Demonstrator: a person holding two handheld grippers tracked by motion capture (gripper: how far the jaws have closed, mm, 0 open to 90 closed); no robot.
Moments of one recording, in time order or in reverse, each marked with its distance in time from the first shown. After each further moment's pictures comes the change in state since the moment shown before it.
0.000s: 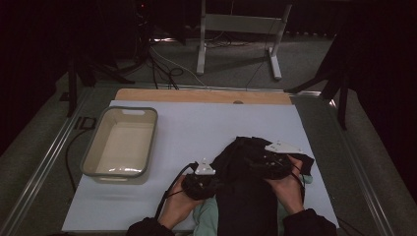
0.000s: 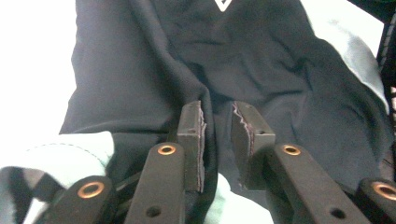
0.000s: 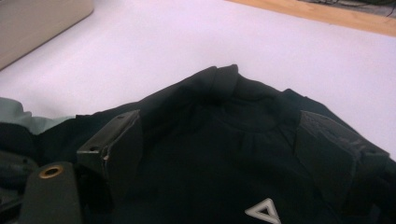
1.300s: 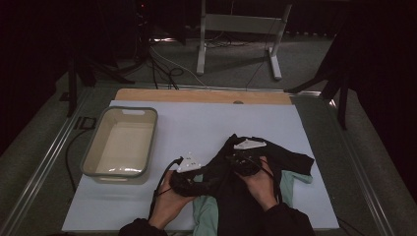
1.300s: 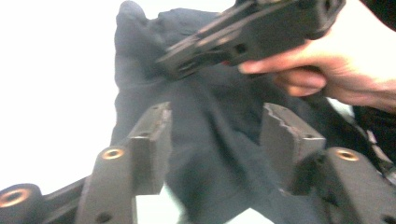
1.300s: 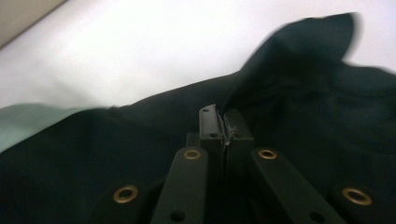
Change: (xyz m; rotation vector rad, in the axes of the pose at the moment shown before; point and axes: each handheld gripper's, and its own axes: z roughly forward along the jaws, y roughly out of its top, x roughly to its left) left arm 0.016 -0.005 -0.042 -0.195 0.065 -0.059; right arm 0.040 0.005 0.064 0.147 0.064 -0.027
